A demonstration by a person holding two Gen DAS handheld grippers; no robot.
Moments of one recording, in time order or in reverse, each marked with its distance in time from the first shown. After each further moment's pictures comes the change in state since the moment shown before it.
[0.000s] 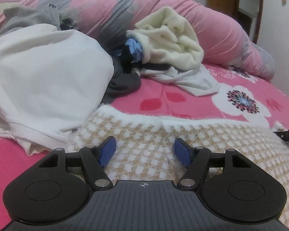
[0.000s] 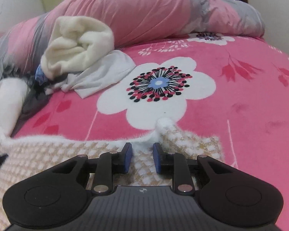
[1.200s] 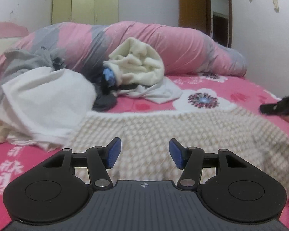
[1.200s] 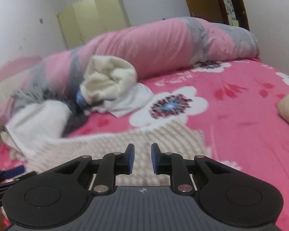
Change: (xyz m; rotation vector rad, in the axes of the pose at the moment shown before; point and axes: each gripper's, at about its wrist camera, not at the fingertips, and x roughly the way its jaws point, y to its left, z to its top) left arm -0.117 -0.049 -0.028 0.153 -0.107 -0.034; right arm -0.137 0.004 -0.037 0.031 -0.171 0.108
